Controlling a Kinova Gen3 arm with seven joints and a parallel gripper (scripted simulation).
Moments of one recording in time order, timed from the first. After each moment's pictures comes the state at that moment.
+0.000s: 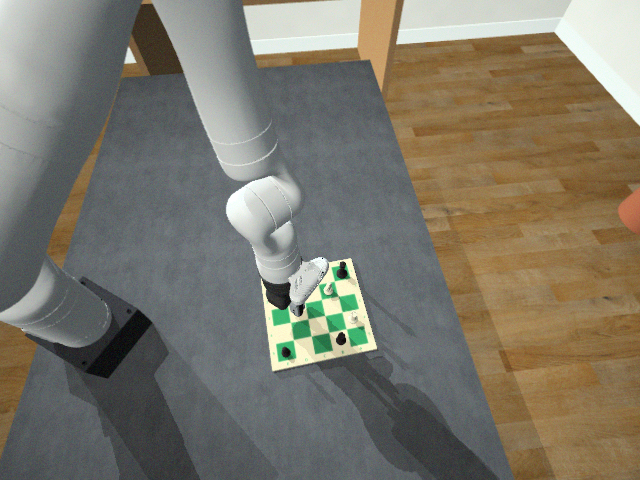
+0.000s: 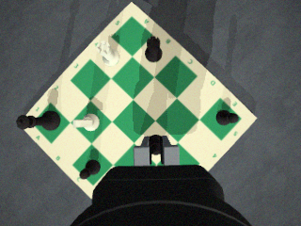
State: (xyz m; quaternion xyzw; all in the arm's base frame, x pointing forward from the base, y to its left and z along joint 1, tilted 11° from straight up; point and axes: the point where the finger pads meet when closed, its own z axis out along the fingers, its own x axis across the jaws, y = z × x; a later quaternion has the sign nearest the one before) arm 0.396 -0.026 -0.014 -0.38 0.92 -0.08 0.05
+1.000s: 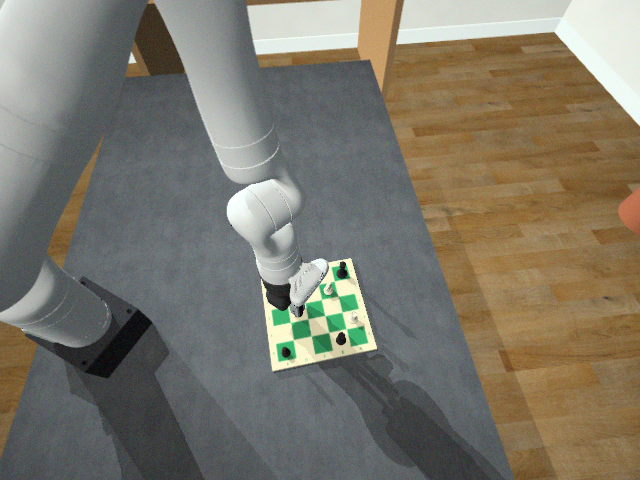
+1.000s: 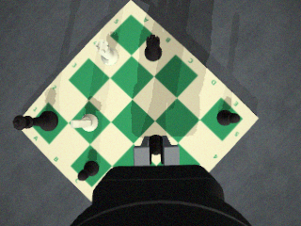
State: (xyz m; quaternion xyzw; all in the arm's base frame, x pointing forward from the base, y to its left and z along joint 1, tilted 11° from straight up) arm 0.396 -0.027 -0.017 -0.38 0.92 -0.08 0.05
